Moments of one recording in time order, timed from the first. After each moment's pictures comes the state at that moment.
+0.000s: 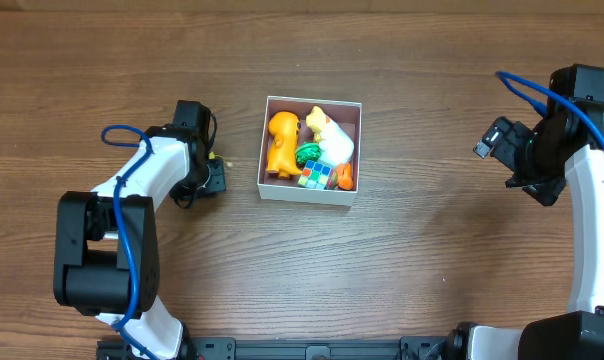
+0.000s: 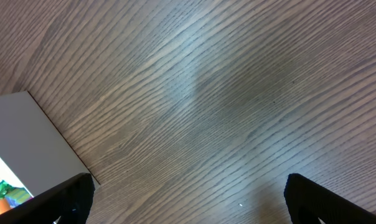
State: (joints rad) left arm -0.08 1.84 1.08 -0.74 -0.03 -0.23; right arm -0.20 1.51 1.46 -1.32 -0.05 0.46
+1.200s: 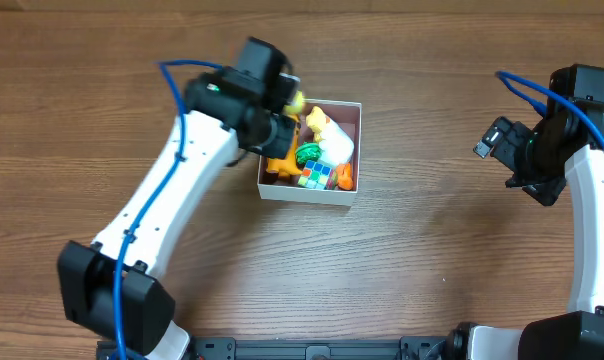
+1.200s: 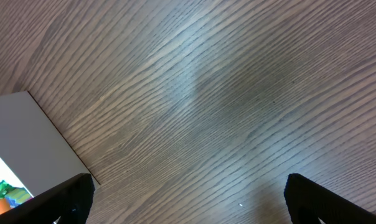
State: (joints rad) left arm -0.45 1.74 1.59 -1.08 0.09 -0.12; right arm -0.20 1.51 1.46 -1.32 -0.05 0.46
